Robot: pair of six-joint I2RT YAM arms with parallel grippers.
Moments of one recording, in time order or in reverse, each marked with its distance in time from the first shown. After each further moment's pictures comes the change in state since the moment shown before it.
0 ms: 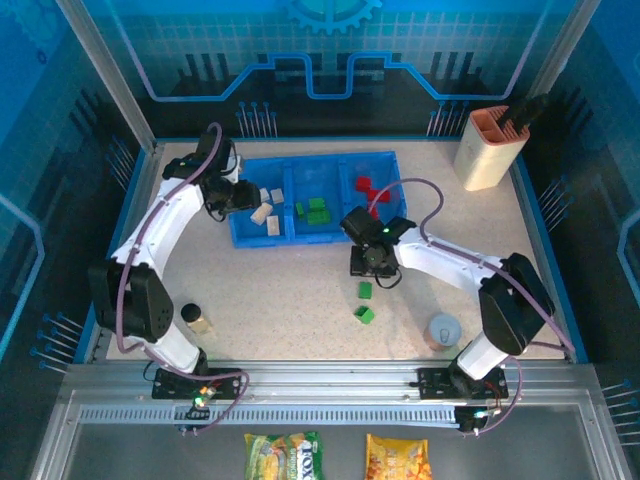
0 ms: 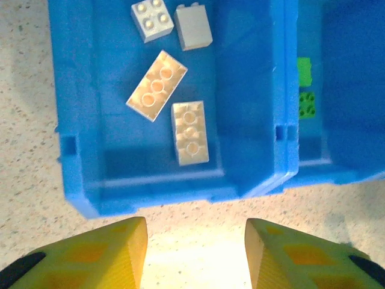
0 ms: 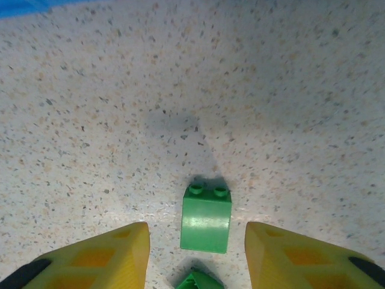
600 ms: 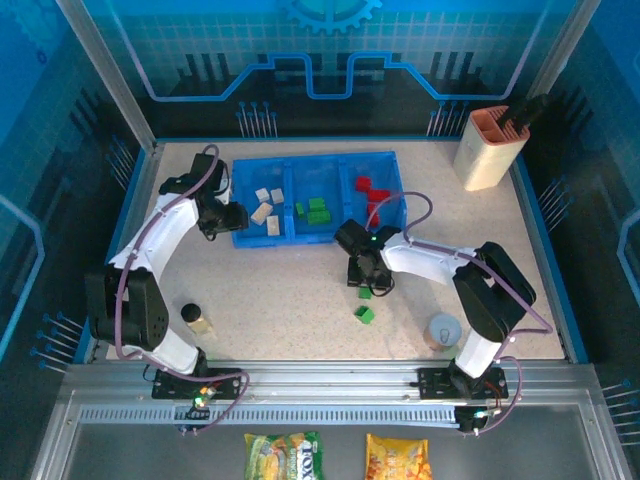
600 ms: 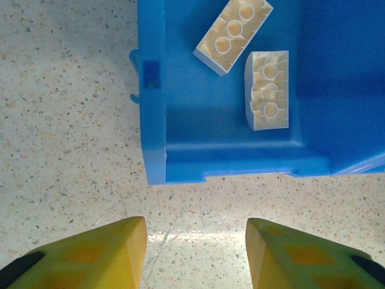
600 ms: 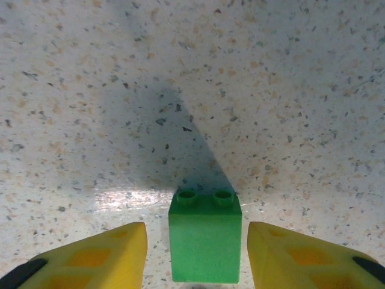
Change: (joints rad) left arm 0.052 -0.048 -0.200 0.055 -0.070 0.055; right arm 0.012 0.099 -0.062 0.061 -0.026 0.102
